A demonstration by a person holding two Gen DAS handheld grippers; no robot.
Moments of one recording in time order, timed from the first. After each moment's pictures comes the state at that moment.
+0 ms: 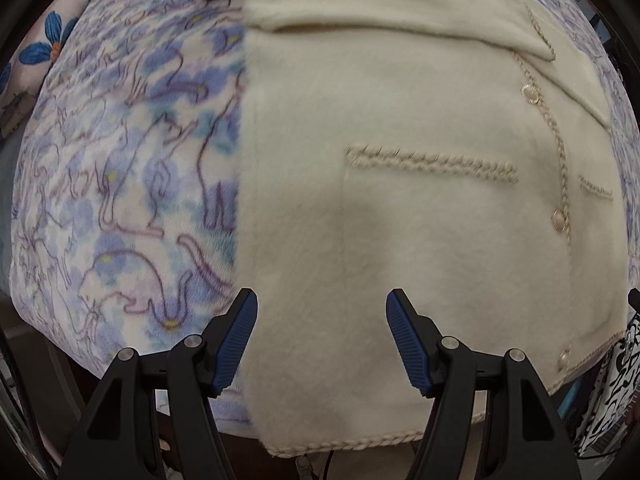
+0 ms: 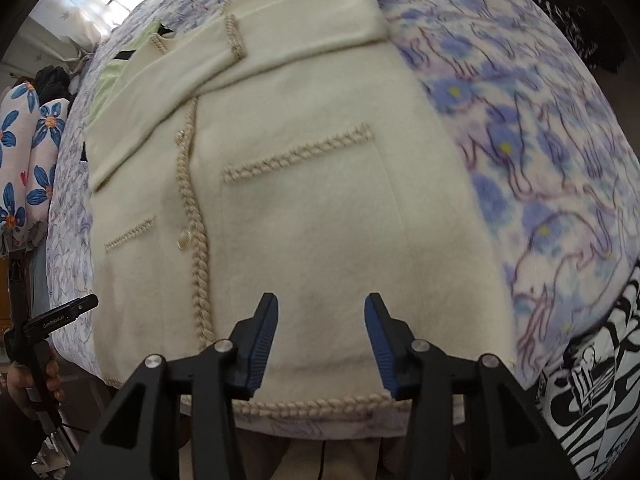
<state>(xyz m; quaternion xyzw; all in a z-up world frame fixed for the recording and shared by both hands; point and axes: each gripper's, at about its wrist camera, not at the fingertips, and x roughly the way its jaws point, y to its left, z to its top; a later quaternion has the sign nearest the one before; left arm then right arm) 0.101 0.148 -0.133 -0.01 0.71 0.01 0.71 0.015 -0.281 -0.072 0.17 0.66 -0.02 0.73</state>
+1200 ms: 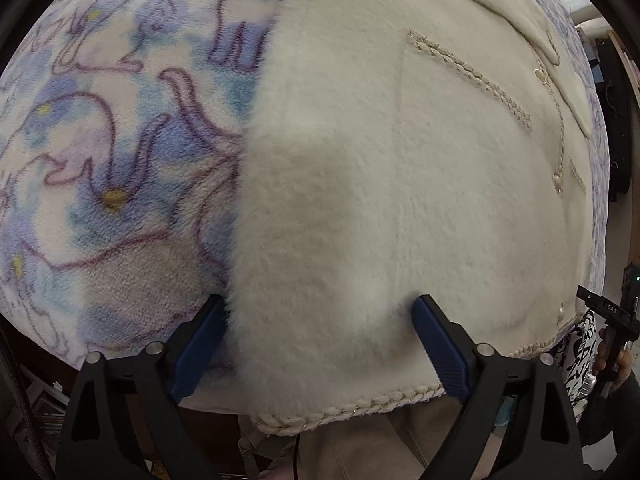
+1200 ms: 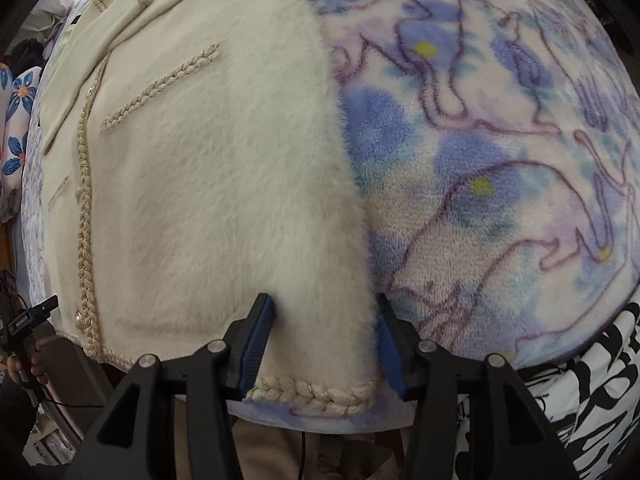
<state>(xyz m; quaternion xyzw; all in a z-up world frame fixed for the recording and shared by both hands) 0.021 0.205 -0.185 -0.15 0.73 -0.04 0.67 -0.019 -0.377 -0.142 0.15 0.74 0.00 0.66</state>
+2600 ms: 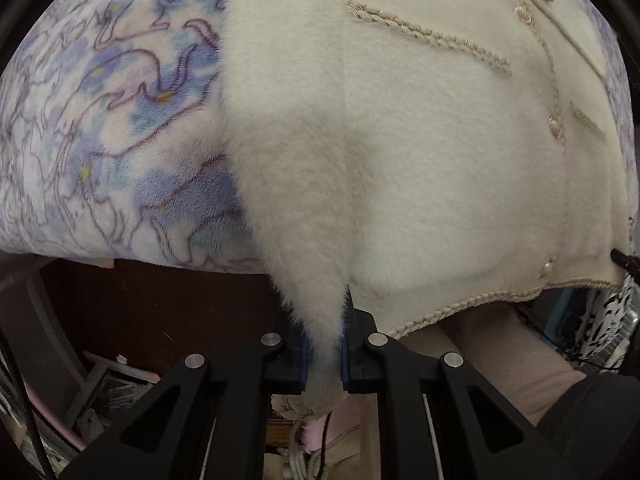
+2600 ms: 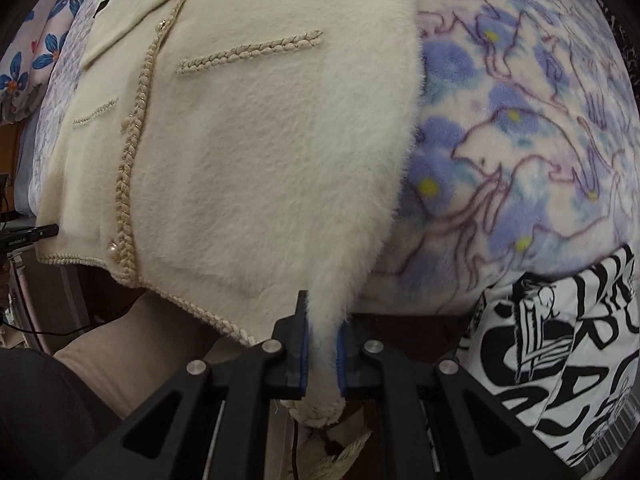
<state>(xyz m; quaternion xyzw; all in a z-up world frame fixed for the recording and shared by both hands) -0.041 0.195 -0.119 -0.04 0.80 -0.03 0.59 -0.039 -0.342 -0.100 0.05 0.77 0.09 0.63</state>
